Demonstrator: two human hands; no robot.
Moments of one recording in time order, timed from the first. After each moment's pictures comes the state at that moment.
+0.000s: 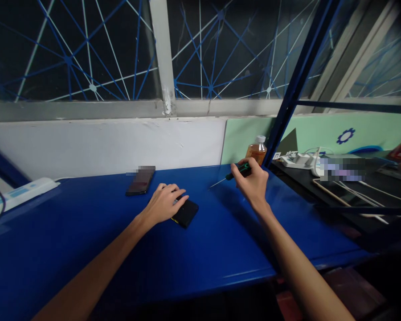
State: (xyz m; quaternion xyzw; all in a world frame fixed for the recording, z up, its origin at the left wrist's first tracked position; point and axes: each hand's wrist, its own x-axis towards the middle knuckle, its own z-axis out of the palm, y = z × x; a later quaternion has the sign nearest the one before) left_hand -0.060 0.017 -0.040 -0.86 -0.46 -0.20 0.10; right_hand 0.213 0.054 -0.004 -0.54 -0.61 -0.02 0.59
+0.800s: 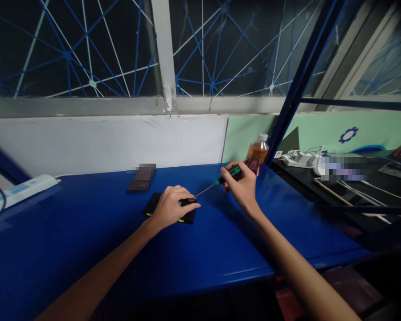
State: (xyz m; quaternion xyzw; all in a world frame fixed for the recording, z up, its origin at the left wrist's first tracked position) left_hand -0.035 0.004 -0.039 -0.82 -0.42 -0.38 -0.06; right_hand 0.182 0.039 -0.011 -0.43 -0.61 0.23 0.63
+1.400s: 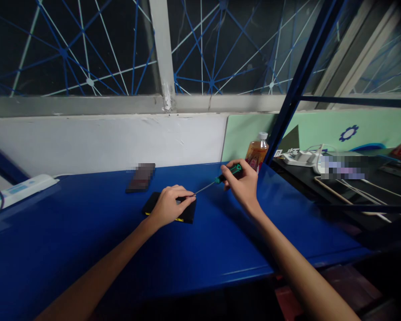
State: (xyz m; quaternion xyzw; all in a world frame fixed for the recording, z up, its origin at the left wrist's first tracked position) left_hand -0.034 0.003 -0.034 -0.80 -0.43 -0.39 -0.10; right_hand 0.183 0.038 -0.007 -0.43 -0.61 0.22 0.63
